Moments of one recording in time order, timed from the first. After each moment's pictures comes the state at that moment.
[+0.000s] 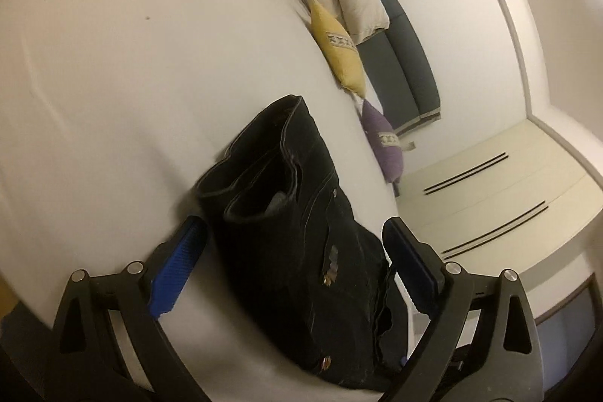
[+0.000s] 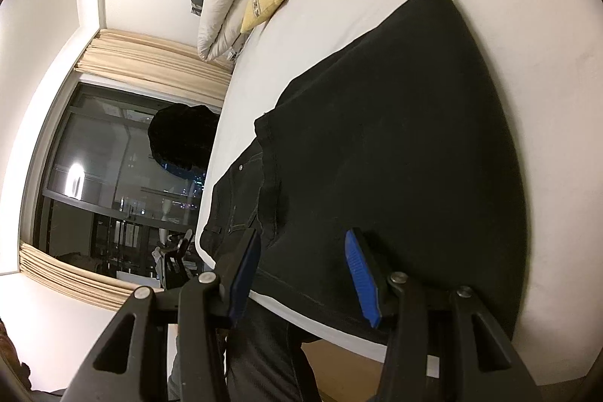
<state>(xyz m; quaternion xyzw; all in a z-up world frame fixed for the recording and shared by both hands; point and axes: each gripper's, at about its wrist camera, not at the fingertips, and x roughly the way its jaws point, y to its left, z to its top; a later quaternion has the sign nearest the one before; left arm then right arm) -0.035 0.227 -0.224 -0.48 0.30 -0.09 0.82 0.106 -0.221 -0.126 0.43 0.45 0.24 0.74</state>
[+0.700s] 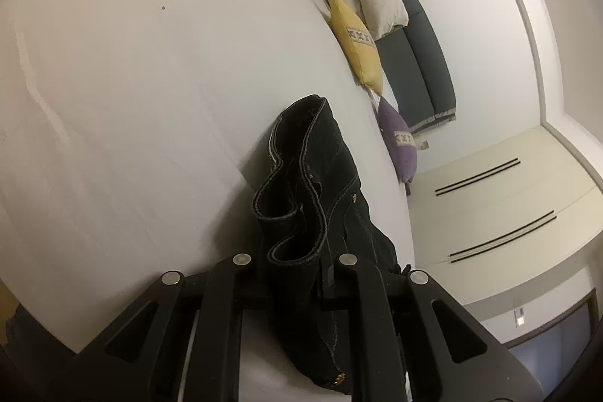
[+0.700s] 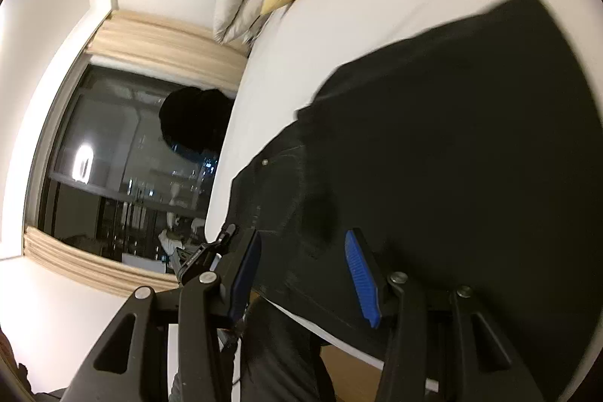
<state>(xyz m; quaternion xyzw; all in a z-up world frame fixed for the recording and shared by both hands) -0.017 0.227 -0.226 -0.49 0.33 -0.06 0.80 0.142 -0.172 -0.099 0.42 0.46 0.29 0.73</state>
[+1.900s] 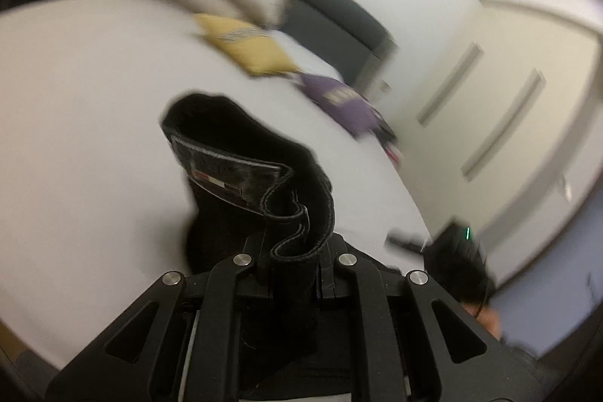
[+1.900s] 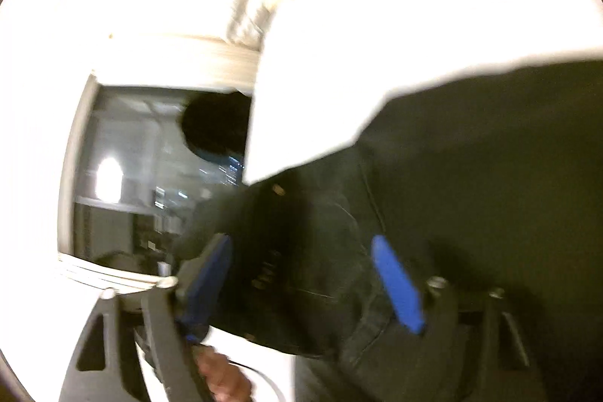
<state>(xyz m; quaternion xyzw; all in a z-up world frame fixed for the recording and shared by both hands) -0.027 0.078 -0.066 -0.23 0.30 -0.18 0.91 0.219 -0.194 -0.094 0.50 0.45 0.31 0.67</state>
